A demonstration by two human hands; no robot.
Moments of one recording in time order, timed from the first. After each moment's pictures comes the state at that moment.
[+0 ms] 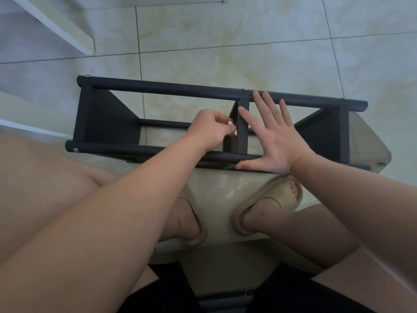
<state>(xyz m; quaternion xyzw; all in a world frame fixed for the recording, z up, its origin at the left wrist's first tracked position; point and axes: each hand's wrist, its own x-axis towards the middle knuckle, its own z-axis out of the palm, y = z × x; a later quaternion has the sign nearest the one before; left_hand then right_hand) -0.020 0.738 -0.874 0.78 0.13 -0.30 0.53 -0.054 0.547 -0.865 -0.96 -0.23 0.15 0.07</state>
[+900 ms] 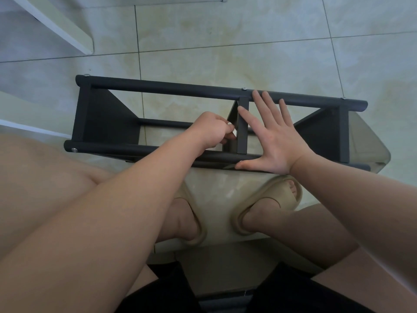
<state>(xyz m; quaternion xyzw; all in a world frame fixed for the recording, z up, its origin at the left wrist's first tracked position) -0.016 0.735 -0.857 0.75 0.15 -0.38 0.52 -0.053 0.547 -0.866 -0.96 -0.23 0.15 0.07</state>
